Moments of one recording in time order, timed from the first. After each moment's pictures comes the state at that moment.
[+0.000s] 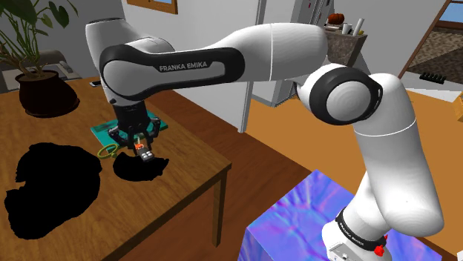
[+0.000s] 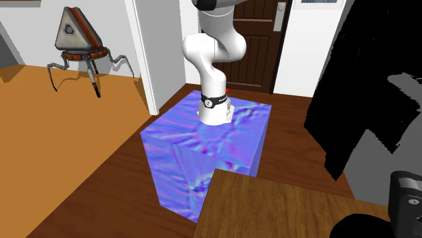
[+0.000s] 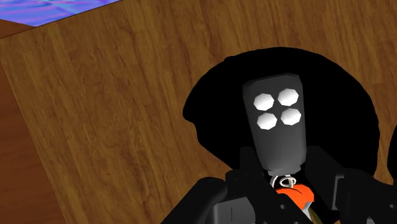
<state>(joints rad) 0.46 0.64 0.36 -1.13 -0.18 1.70 0.87</state>
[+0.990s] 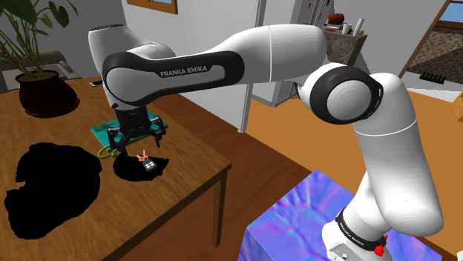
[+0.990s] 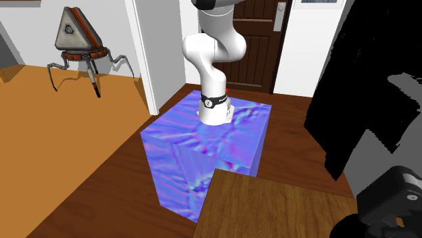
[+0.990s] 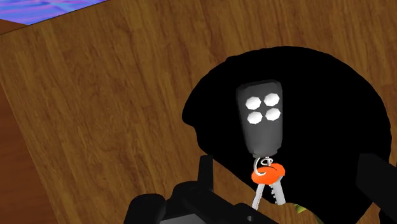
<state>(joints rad) 0.46 0.64 0.36 -1.17 -0.18 1.74 0.87</state>
